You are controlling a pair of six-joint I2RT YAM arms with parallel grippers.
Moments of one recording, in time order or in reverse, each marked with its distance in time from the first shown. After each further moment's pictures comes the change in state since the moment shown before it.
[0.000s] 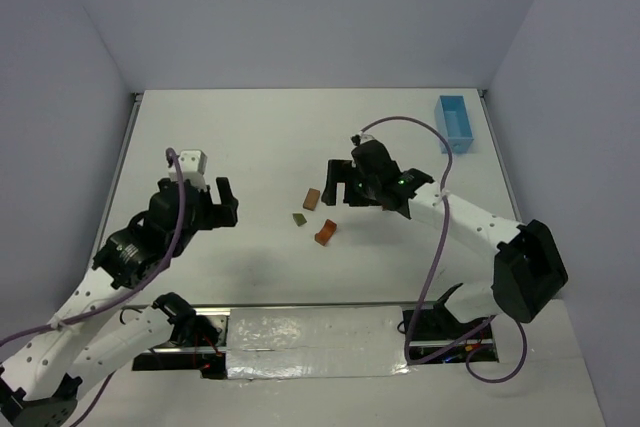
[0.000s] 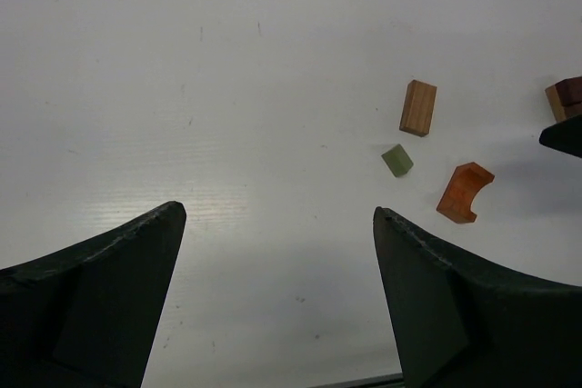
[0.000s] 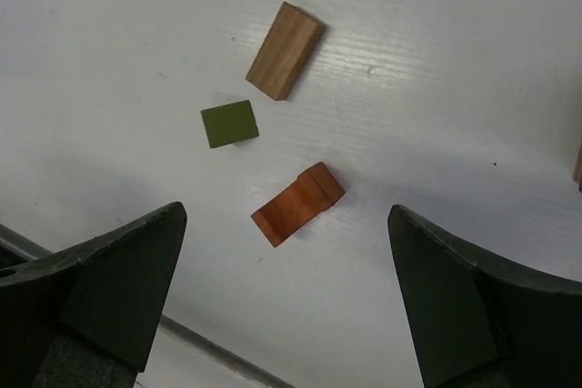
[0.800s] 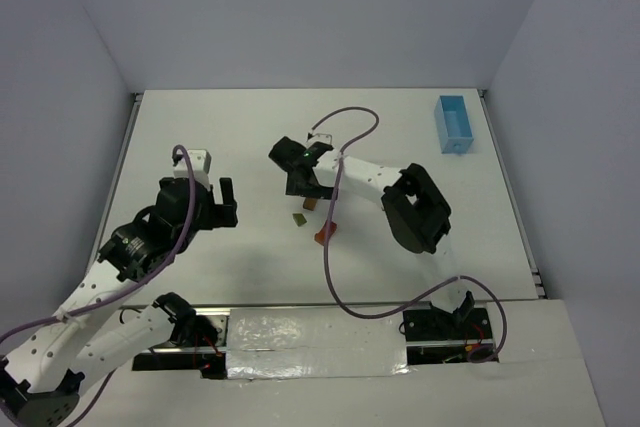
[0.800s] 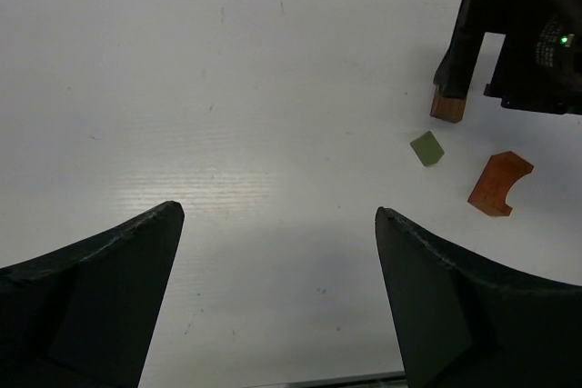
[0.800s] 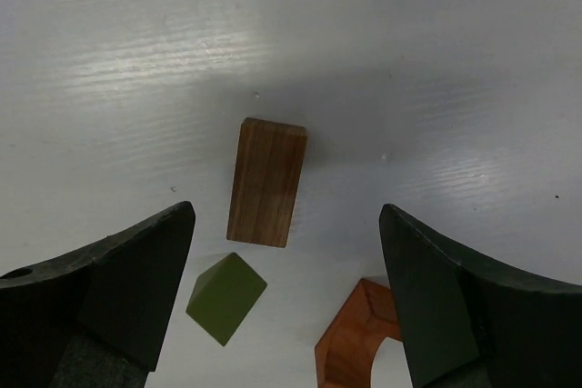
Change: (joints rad) left arm 0.009 0.057 0.016 -0.035 -0.019 0.011; right arm 0.179 0.738 0.696 -0.448 0.499 0.389
